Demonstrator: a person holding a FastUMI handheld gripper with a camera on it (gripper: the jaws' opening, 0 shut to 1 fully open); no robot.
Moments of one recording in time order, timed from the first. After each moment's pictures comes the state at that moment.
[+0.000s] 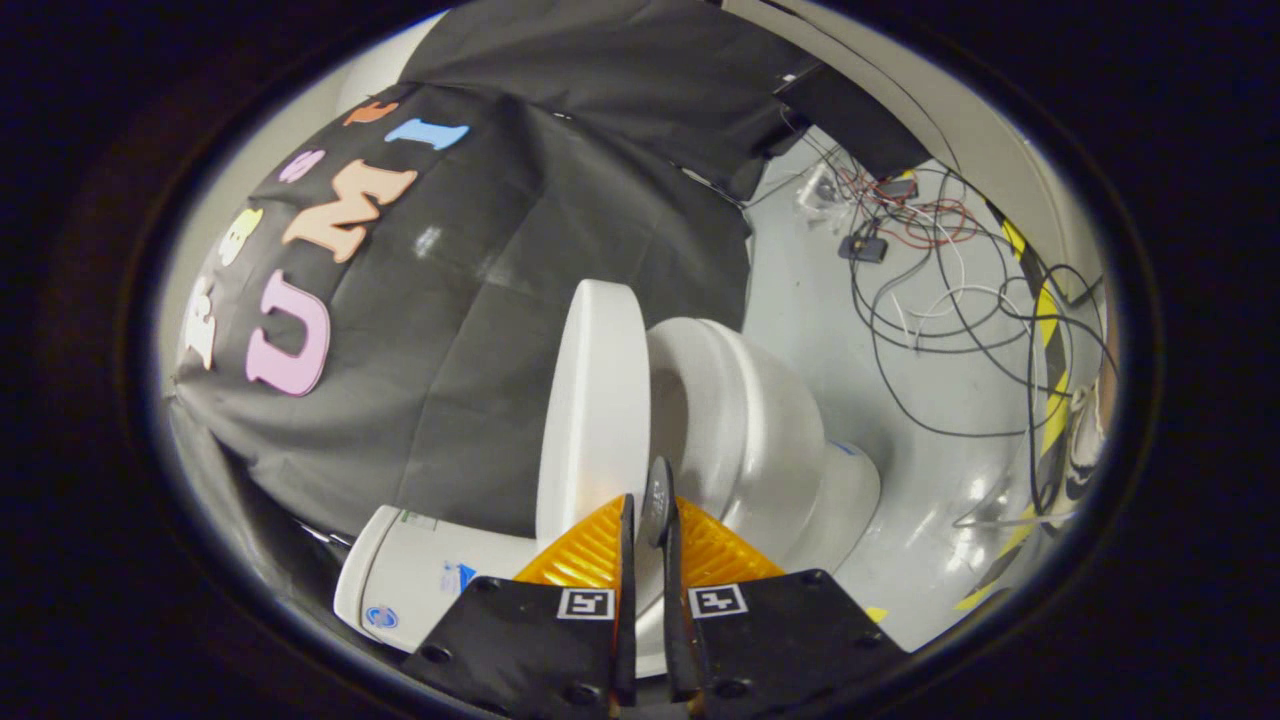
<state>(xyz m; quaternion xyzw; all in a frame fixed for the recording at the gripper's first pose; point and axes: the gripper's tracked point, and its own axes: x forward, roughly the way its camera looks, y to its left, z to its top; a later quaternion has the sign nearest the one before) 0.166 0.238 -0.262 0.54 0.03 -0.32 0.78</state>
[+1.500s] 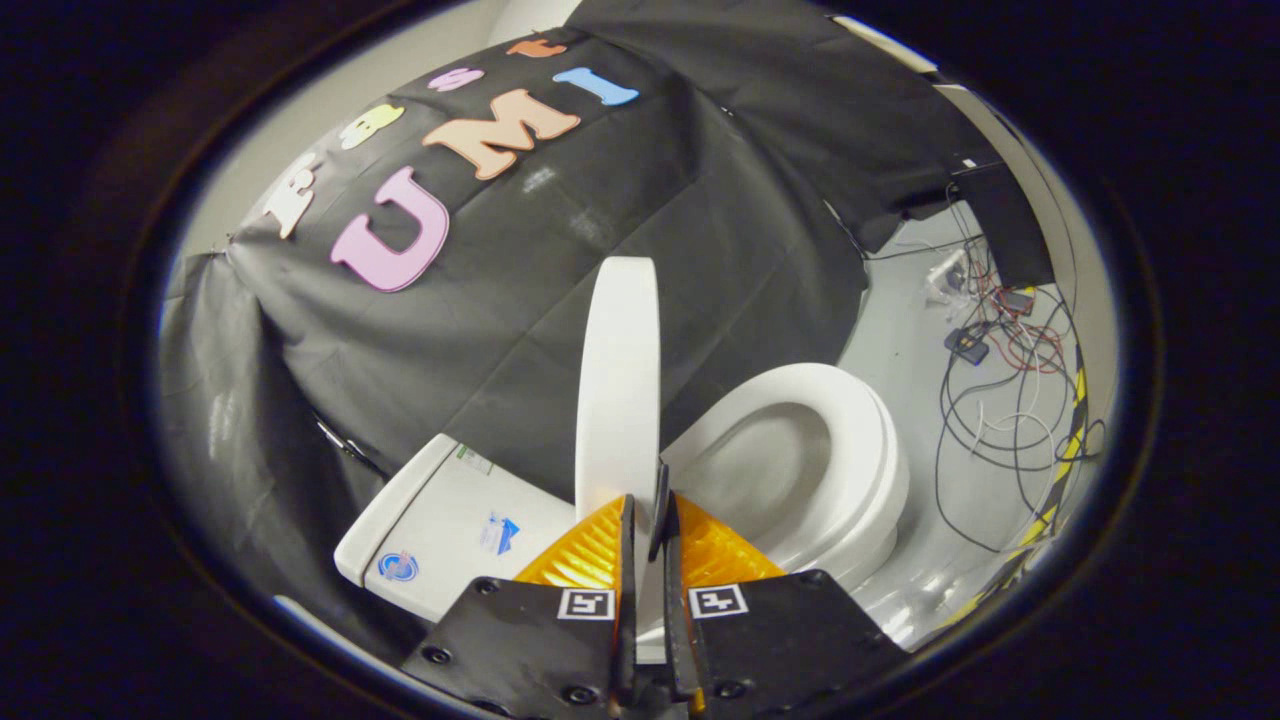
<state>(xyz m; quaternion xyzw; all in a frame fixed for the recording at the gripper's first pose) 0.201 0.277 -0.161 0.40 0.05 -0.23 0.89</state>
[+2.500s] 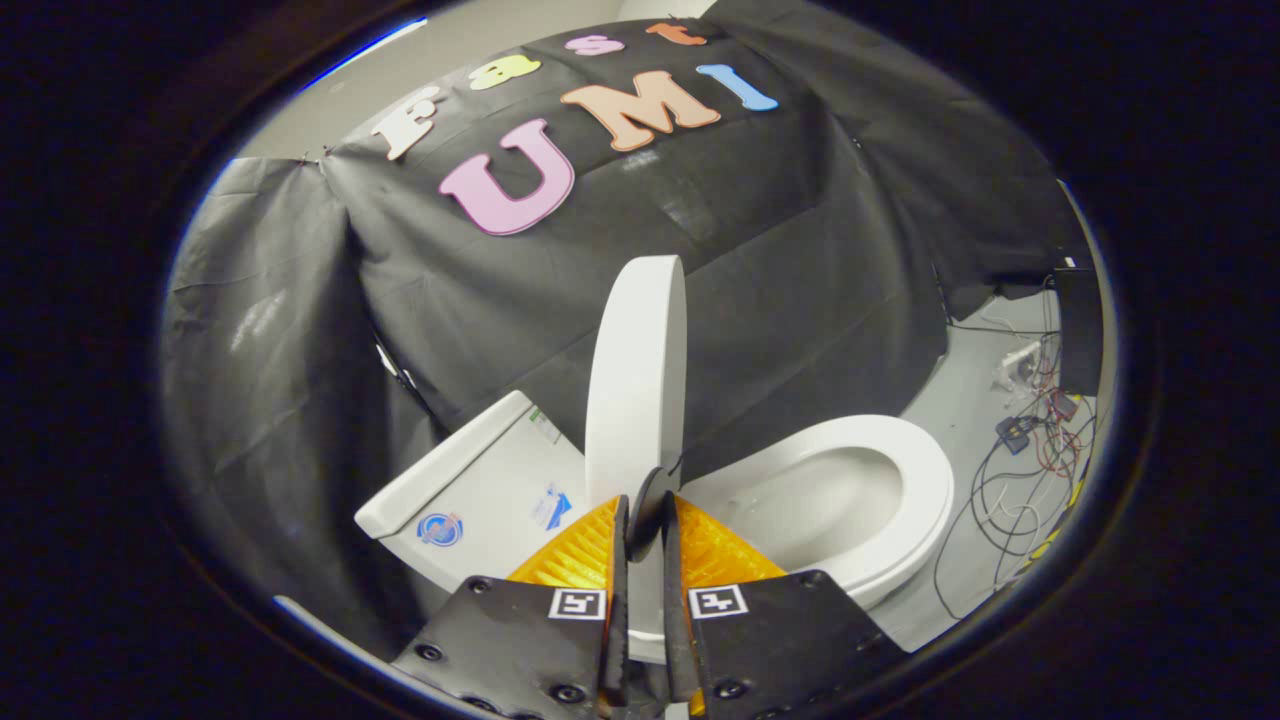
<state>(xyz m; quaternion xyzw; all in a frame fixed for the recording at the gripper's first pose) 0.232 0.331 -0.103 0.28 0.06 -0.14 0.95</state>
